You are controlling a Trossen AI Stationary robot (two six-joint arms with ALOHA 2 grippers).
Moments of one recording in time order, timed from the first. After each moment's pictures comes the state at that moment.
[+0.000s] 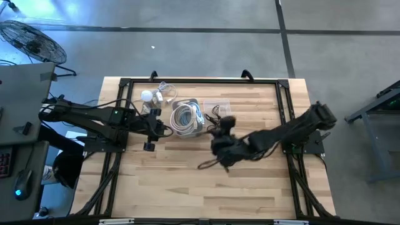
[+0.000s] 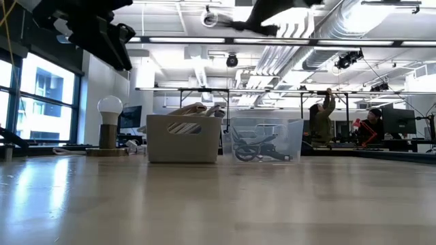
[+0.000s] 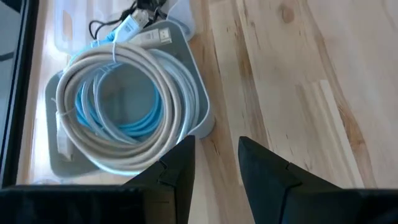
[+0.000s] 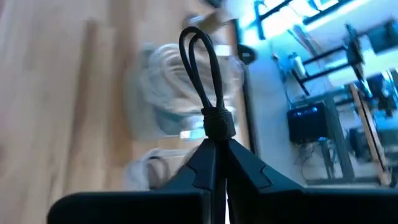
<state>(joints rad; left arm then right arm) -0.13 1.00 0.84 -0.68 -0.21 0.16 0.38 1.66 1.41 -0.71 0.85 -0.09</state>
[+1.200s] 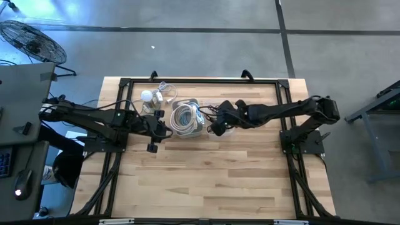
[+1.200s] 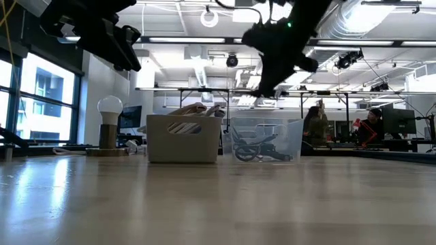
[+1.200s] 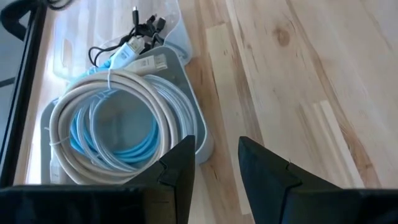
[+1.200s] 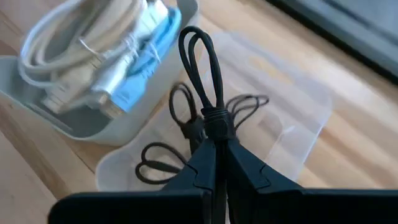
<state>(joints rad) -0.13 1.00 0.77 -0.52 -0.19 0.20 -0.01 1.57 1.17 -0.62 0.49 0.69</state>
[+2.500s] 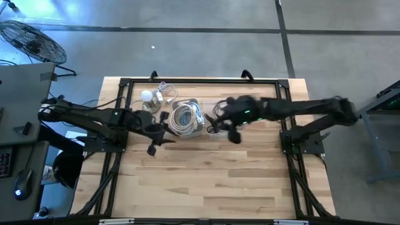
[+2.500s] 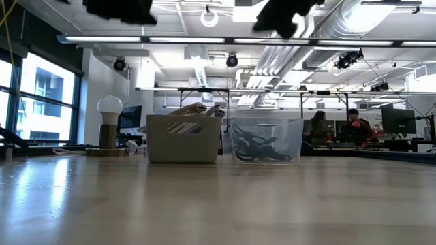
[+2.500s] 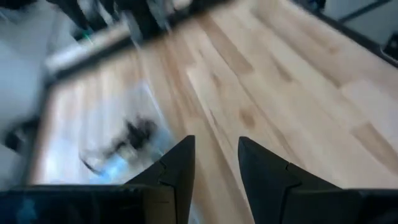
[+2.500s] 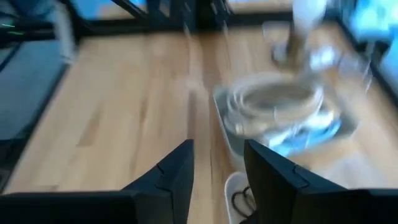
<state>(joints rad) -0.13 0.97 0.79 -0.29 0.01 0.36 -0.05 1.31 1.09 -0.36 -0.09 0.05</state>
